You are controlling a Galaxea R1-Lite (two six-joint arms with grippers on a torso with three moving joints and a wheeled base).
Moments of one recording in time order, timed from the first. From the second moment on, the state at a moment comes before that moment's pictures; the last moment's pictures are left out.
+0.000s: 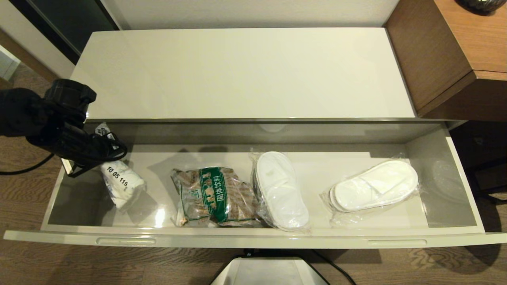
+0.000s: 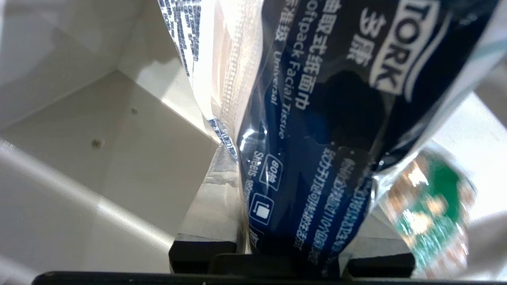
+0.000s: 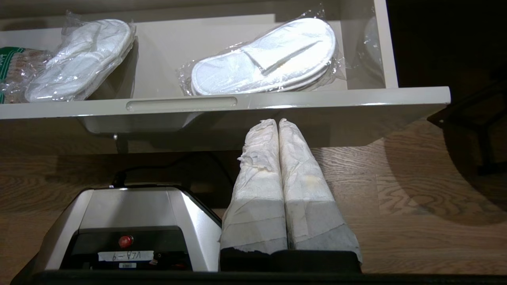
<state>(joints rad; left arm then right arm) 0.09 1.84 -1.51 0.51 0.11 -0.55 0.01 0.00 0.00 -0.01 -0.02 0.04</state>
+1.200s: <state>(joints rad) -0.08 1.71 -1.67 0.06 0.14 -0.40 0.01 0.00 0.00 -0.01 -0.02 0.04</state>
